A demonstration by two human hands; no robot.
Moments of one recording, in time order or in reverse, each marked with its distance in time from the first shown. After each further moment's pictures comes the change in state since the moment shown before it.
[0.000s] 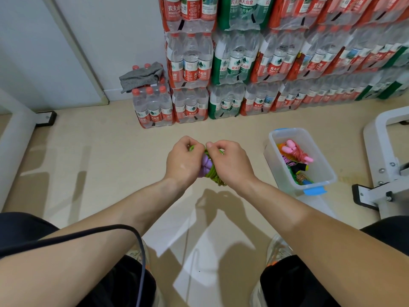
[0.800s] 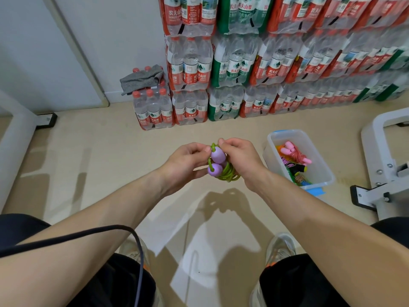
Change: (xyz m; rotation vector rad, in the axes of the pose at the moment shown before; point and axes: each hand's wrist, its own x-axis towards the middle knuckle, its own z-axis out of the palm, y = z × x) left_hand 0.012 -0.006 -0.018 -0.251 -0.484 -0.118; right_hand 0.018 0.016 -0.016 0.412 -0.045 0.176
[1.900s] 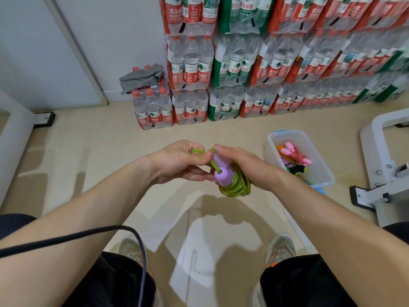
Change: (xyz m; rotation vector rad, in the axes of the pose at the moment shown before) left_hand -0.004 0.029 -0.019 0.175 -0.249 -0.138; right_hand -0.013 -0.010 -0.018 -0.104 -0.589 0.020
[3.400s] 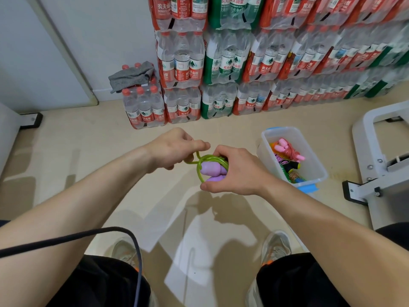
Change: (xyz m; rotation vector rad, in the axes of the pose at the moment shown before) left_hand 0.007 0.029 0.006 0.604 0.327 -0.031; right_hand -0.014 0.010 -0.001 -0.765 0.355 -0.138
